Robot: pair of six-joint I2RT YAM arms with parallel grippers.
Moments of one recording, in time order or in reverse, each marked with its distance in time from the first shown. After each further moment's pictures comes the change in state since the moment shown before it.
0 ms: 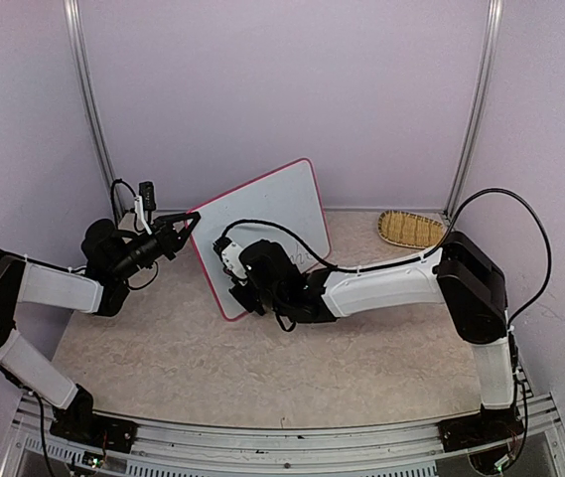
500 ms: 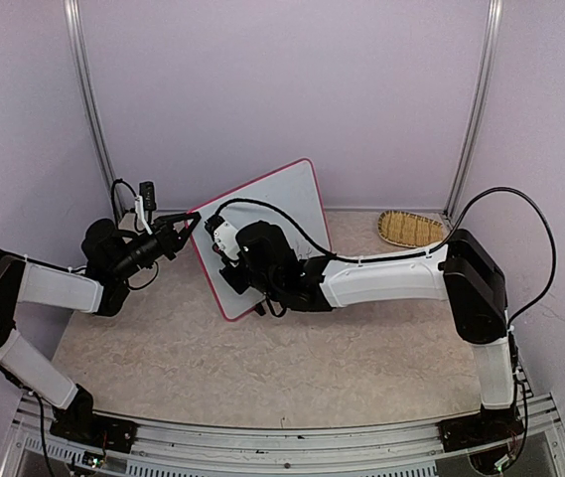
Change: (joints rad) left arm 0.000 0.000 0.002 -0.005 0.000 -0.002; right arm 0.001 0.000 0.119 0.031 0.000 -0.048
